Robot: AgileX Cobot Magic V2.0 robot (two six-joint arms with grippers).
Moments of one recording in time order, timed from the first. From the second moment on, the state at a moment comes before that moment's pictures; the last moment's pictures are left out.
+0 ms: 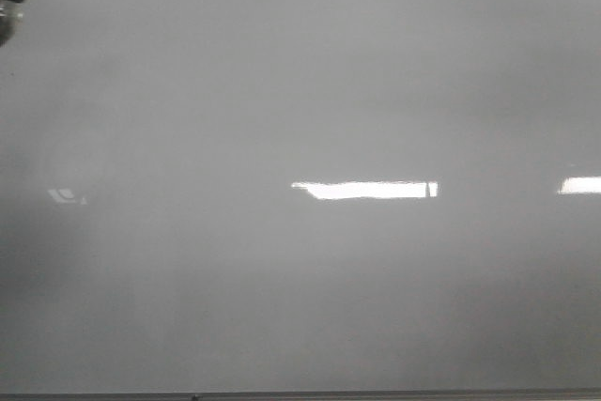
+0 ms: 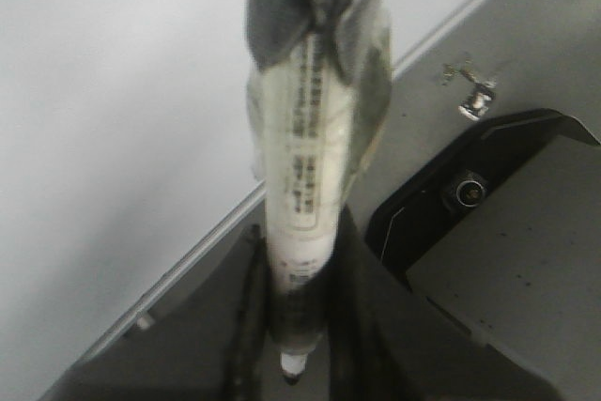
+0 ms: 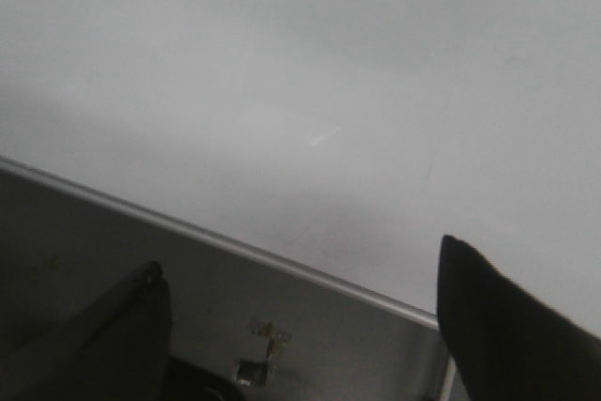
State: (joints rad) left arm -0.33 1.19 -1.03 -0.17 1.12 0.53; right arm 0.21 0.83 -0.91 0.10 0.96 -0.15
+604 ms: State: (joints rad) left arm -0.82 1.31 -1.15 -0.19 1.10 0.63; right arm 0.60 1.13 -1.06 0.32 1.03 -0.71
